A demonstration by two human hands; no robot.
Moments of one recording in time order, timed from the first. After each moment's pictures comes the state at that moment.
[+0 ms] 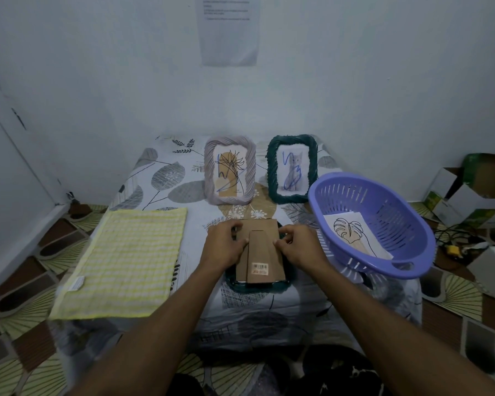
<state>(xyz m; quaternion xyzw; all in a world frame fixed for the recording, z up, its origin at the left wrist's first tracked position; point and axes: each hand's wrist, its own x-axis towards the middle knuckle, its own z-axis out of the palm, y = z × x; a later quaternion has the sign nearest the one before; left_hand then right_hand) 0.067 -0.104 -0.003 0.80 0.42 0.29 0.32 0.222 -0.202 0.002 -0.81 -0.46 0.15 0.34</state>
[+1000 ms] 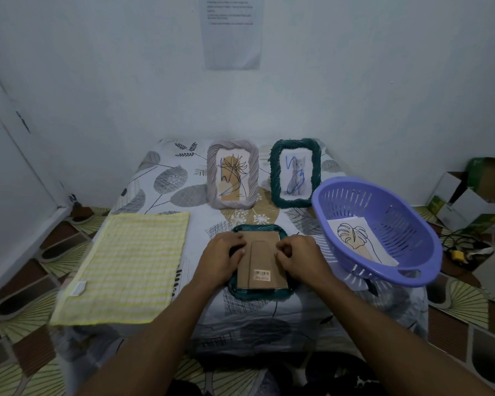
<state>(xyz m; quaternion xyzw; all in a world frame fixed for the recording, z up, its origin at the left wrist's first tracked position) 0.053 -0.085 -0.041 0.88 0.32 0.27 0.22 0.224 -0.205 -0.010 -0.80 -0.55 0.07 0.25</state>
